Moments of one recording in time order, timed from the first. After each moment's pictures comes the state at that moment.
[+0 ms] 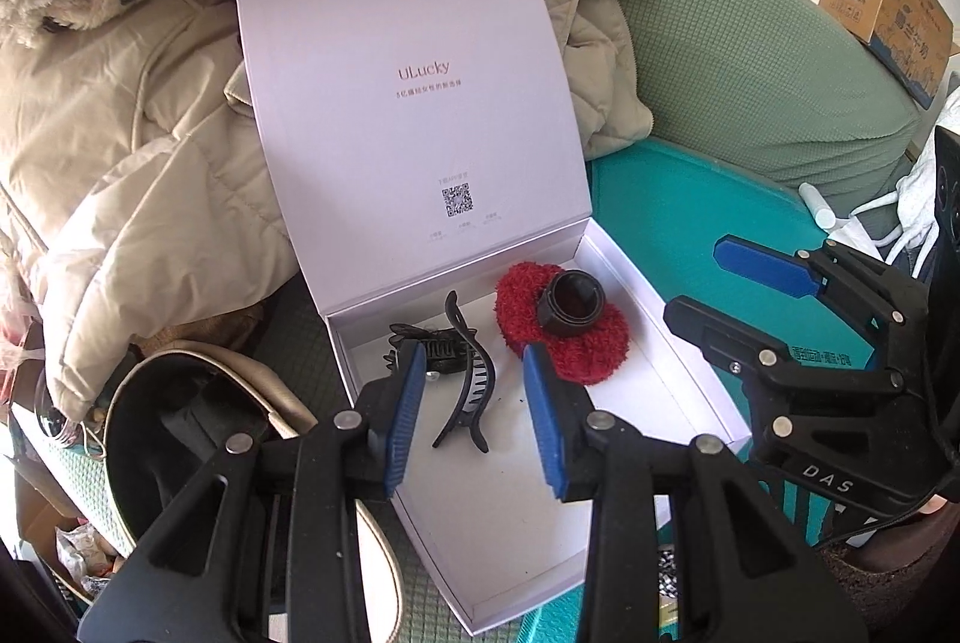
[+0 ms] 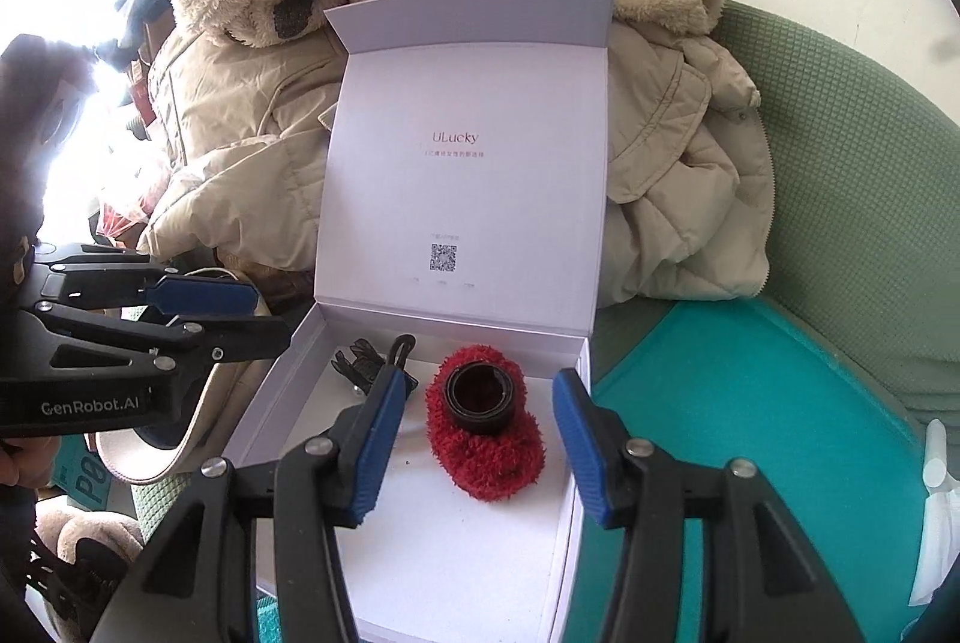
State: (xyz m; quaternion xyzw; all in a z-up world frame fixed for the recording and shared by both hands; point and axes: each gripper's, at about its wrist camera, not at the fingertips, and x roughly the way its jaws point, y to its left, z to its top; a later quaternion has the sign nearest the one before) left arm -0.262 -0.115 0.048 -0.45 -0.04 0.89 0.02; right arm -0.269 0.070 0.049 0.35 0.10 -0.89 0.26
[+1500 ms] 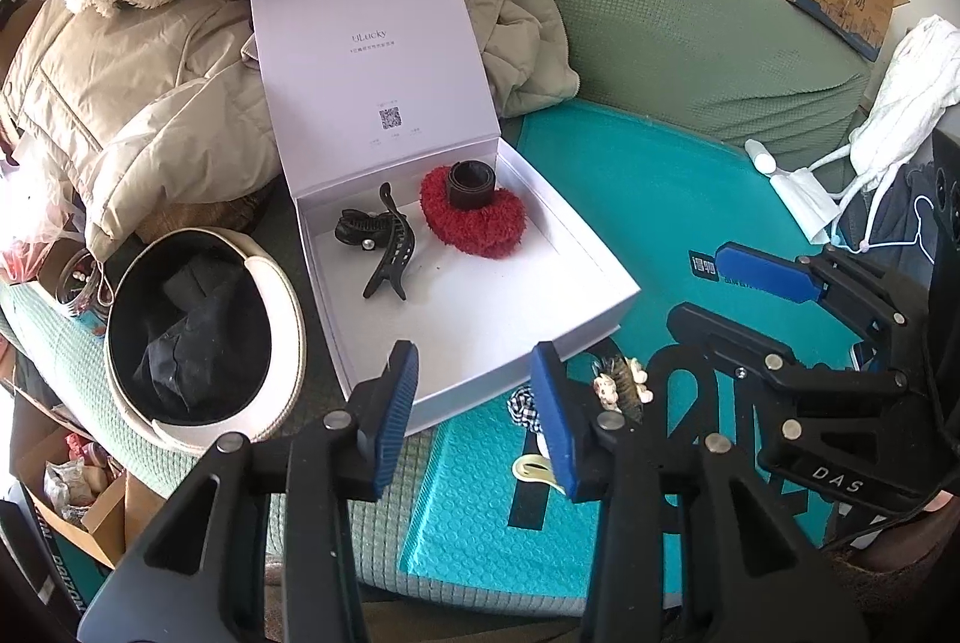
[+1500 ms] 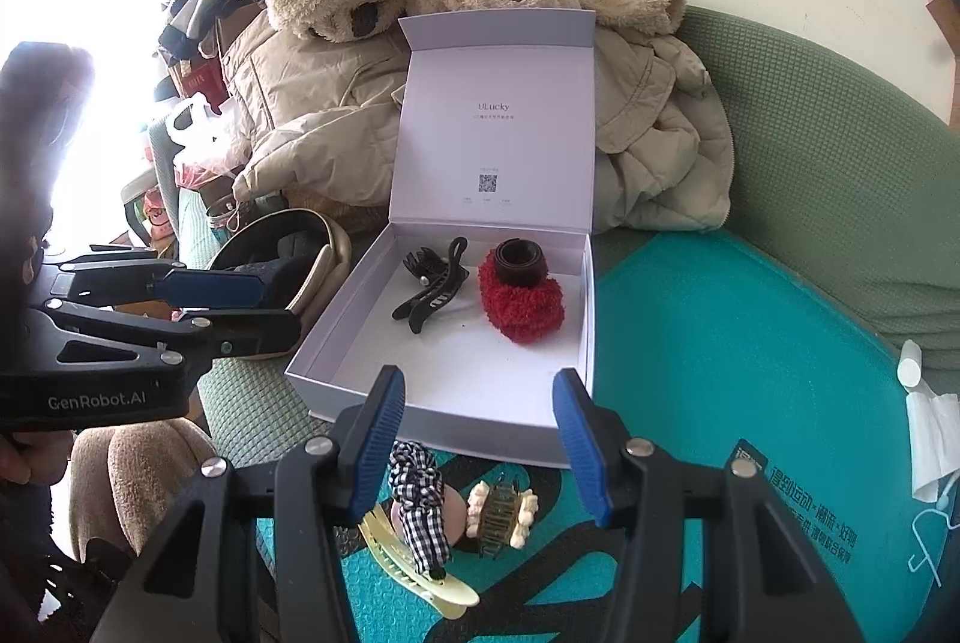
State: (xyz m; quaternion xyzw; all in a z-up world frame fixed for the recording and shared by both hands) left arm -0.108 -0.040 0.059 -0.44 -0.03 0.90 0.02; right arm -0.127 0.131 0.058 0.34 0.09 -0.90 0.27
